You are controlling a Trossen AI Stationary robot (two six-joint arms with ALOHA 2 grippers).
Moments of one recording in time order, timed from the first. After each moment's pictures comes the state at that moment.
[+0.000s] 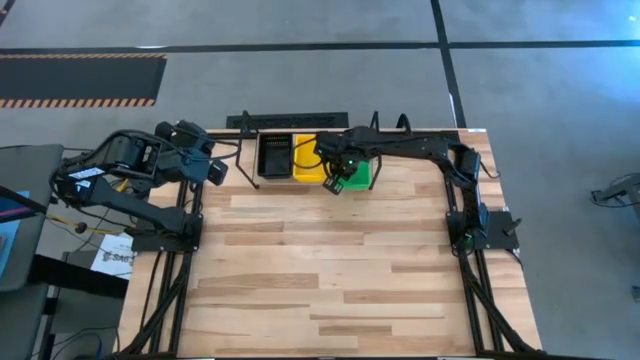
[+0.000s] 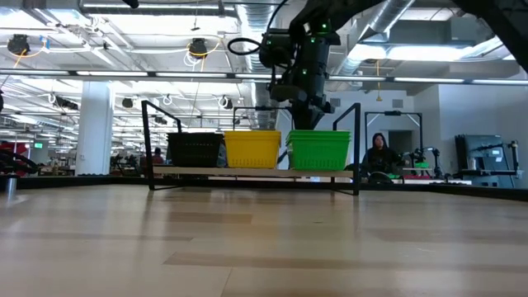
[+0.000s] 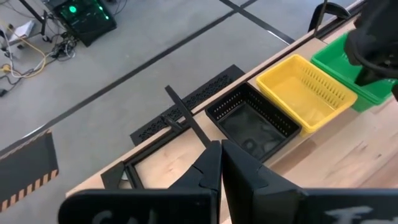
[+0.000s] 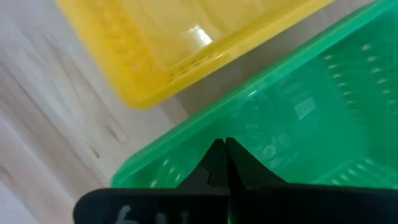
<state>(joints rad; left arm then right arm) -0.04 1.09 1.57 -1.57 -0.83 -0.75 -0.33 2.02 1.73 -1.04 0.10 0.23</state>
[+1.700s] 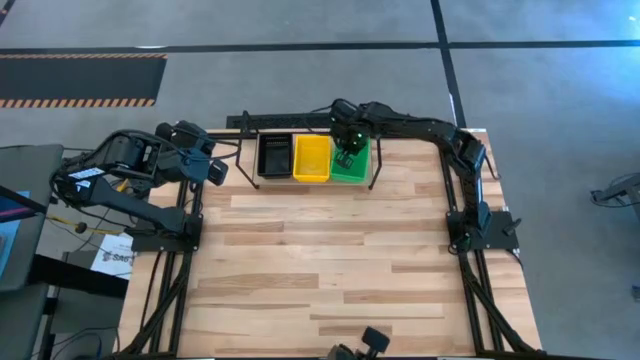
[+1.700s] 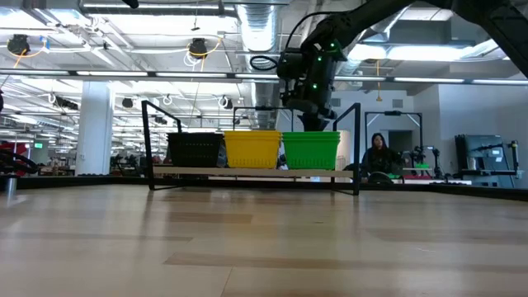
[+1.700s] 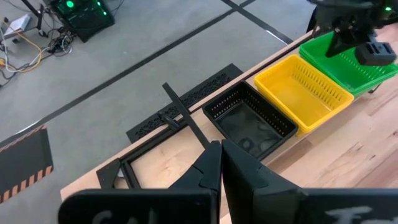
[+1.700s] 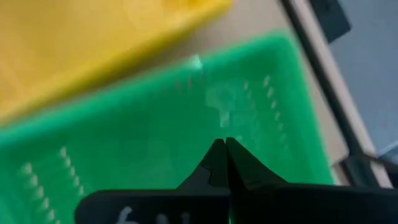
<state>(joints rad) -0.04 1.09 1.57 -1.57 -0.82 -0.77 -0.54 2.02 1.73 -0.96 0.08 -0.04</state>
